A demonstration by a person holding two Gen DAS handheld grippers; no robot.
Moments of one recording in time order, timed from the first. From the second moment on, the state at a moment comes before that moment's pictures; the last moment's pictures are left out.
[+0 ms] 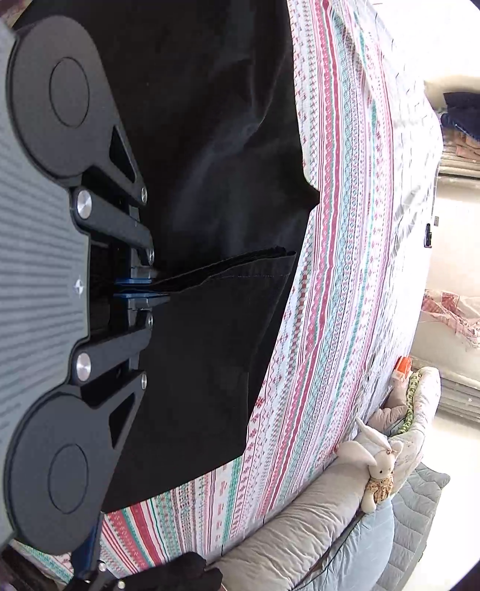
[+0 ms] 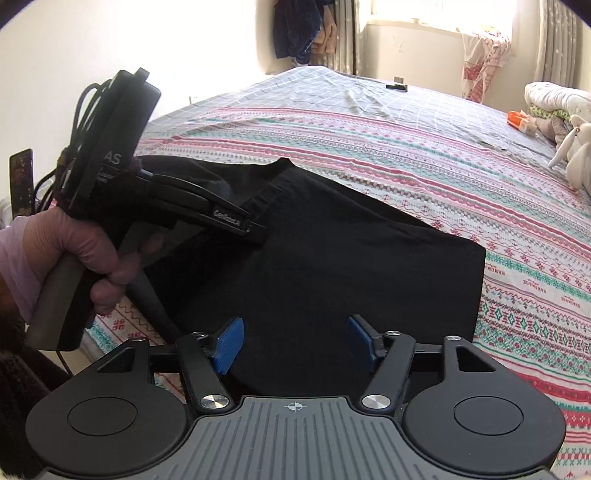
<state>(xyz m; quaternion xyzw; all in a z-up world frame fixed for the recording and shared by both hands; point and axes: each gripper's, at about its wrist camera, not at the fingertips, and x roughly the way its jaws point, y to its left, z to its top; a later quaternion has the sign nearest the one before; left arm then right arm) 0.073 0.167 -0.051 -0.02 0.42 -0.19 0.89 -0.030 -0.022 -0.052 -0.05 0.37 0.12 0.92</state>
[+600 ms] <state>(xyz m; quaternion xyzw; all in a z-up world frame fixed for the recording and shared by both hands) 0.132 0.314 -0.021 0.08 0.39 0.04 0.92 0.058 -0.025 -0.077 0.04 0.41 0.13 0.90</state>
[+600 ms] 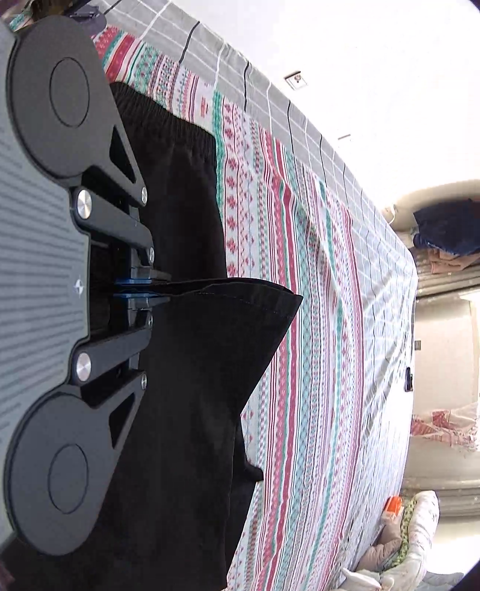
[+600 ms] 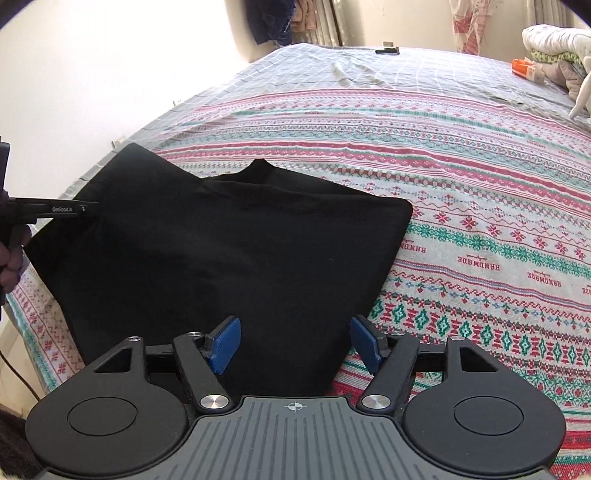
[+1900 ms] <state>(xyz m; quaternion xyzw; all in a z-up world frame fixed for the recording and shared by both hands) 0.070 0.276 -0.004 0.10 0.37 0.01 0.92 0.072 -0.029 -0.091 0.13 0.48 0.19 0.85</state>
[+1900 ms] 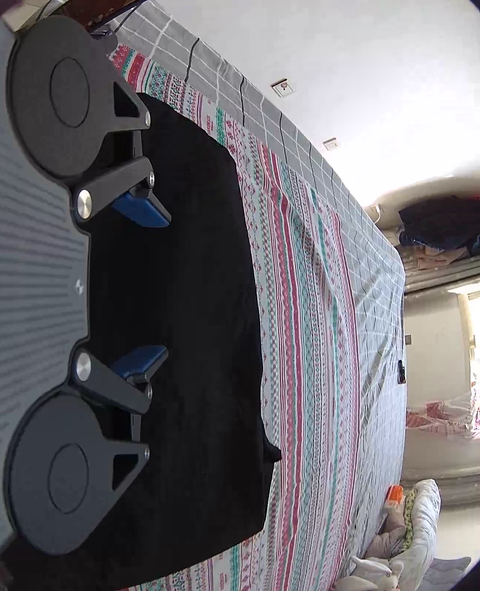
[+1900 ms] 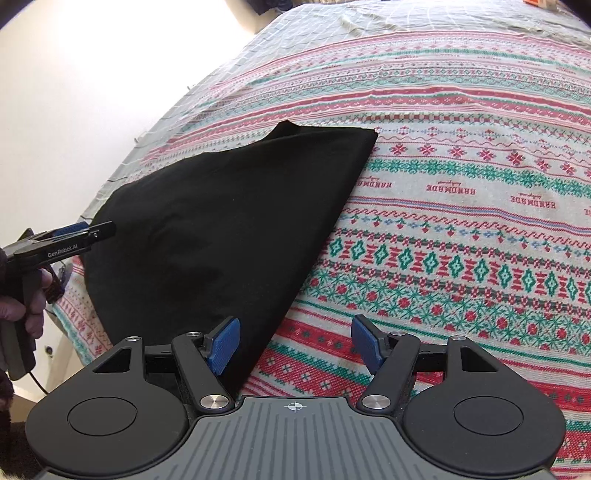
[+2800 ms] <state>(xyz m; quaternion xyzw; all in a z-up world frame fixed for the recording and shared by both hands) -0.023 0.212 -0.060 0.08 0.32 -0.34 0.88 0.067 -0.028 -0.133 0.35 0.55 0.27 0.71</state>
